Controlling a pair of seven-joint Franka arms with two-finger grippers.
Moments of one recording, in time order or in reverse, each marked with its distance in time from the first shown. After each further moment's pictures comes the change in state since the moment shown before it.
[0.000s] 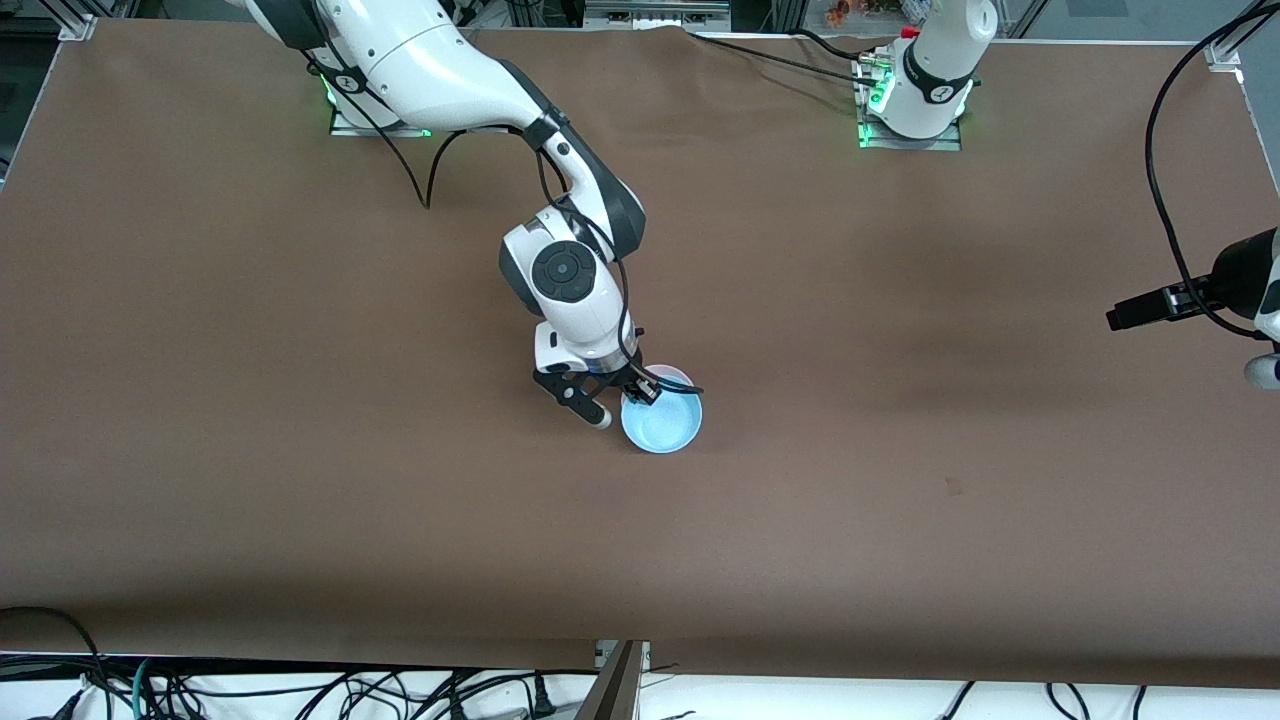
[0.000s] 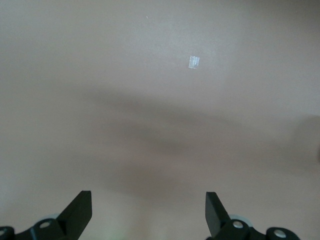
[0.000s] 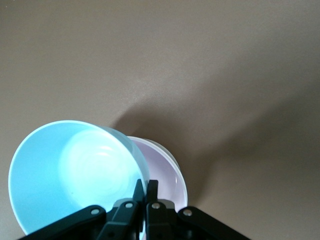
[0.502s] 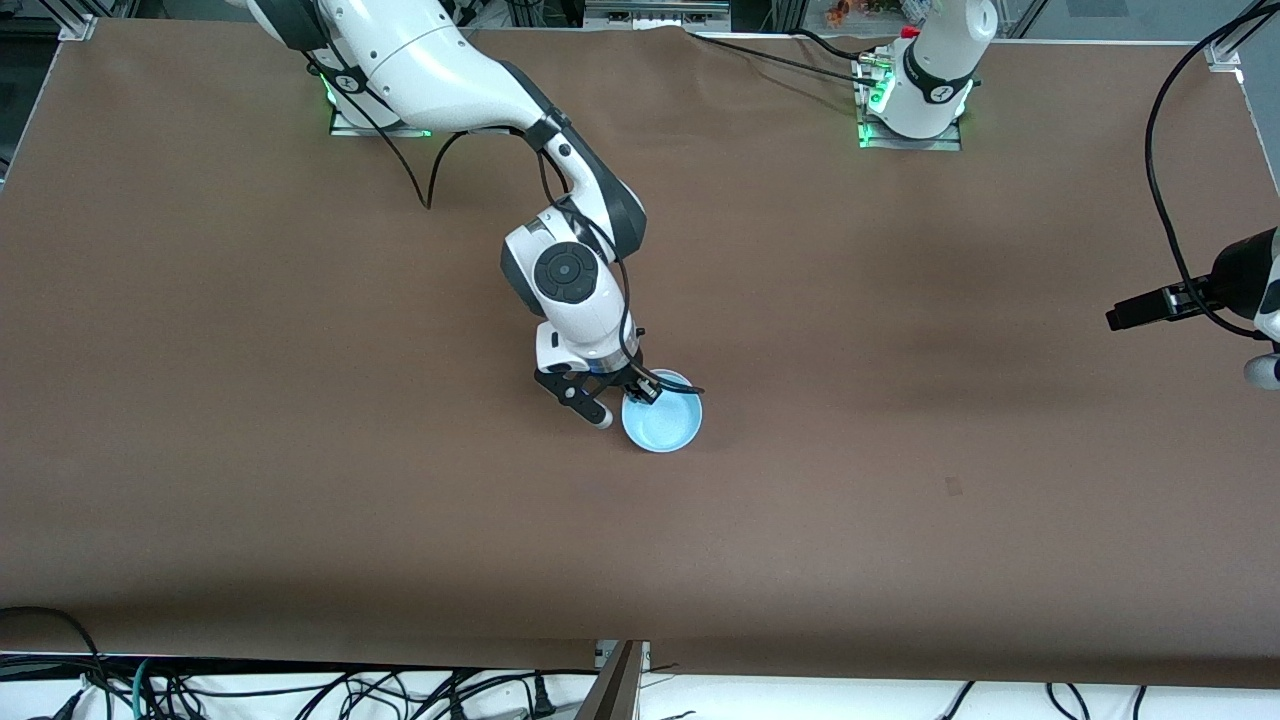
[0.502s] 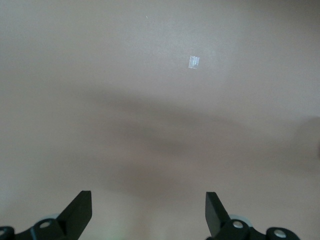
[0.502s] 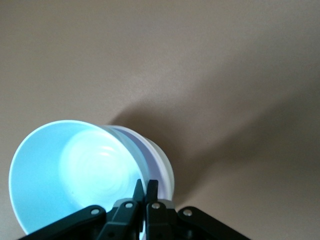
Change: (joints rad) left arm 0.000 0.000 0.000 0.000 0.000 0.000 0.000; right arm 0.006 0.011 0.000 0.000 0.000 -0.002 0.000
